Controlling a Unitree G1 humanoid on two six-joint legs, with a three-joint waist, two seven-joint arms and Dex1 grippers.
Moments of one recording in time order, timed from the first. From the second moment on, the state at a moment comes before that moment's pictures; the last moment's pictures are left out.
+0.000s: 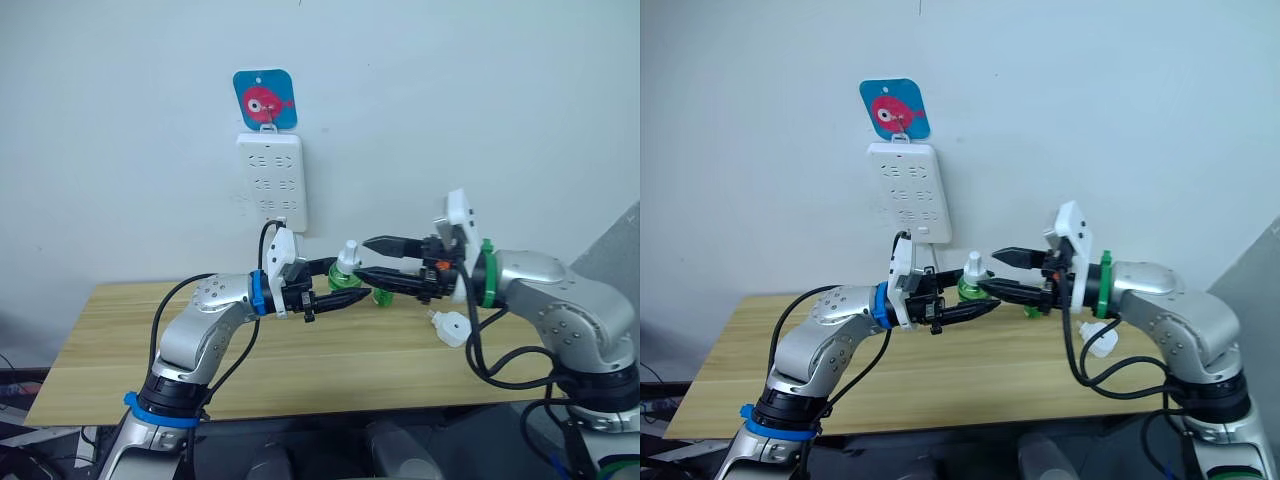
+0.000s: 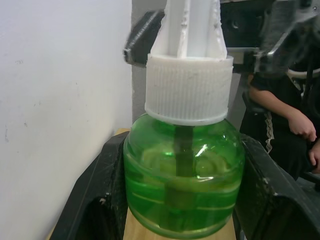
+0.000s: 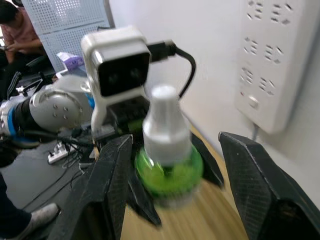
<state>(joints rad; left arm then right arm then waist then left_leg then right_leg) -0.35 0.43 -0.12 -0.19 -0.51 0.38 -1.05 -0.49 -0.50 0.07 -0.51 0.76 0.88 0.70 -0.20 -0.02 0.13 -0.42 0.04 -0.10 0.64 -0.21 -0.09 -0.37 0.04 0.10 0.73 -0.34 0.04</state>
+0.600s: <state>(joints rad) -0.35 0.43 -0.12 -0.18 -0.51 0.38 -1.05 -0.48 -0.53 0.08 -0.45 0.73 0.83 0.74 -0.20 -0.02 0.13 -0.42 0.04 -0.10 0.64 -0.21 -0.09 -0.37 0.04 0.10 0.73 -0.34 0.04</state>
